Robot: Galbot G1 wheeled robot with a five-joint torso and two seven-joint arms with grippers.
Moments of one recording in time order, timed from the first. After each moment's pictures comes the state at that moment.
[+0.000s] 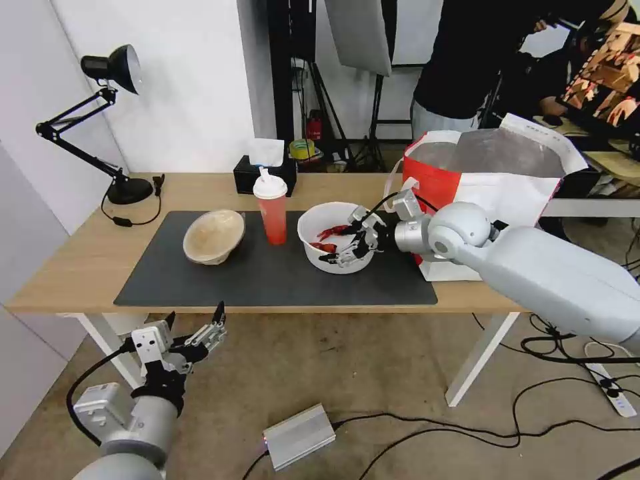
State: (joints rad) left arm 1.75 -1.23 -0.54 -2.48 -0.59 0.28 -0.37; right arm 0.04 0.79 -0.73 1.54 0.99 -0.48 -0.40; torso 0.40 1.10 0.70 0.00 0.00
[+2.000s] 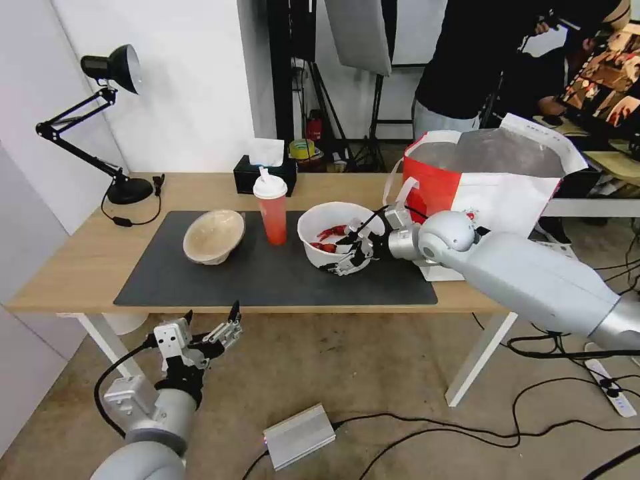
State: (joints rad) left arm 1.68 -1.25 -0.47 -2.42 -0.57 0.28 -0.37; right arm 0.02 0.86 -0.76 1.38 0.92 -0.42 -0.51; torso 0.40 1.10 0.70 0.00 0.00
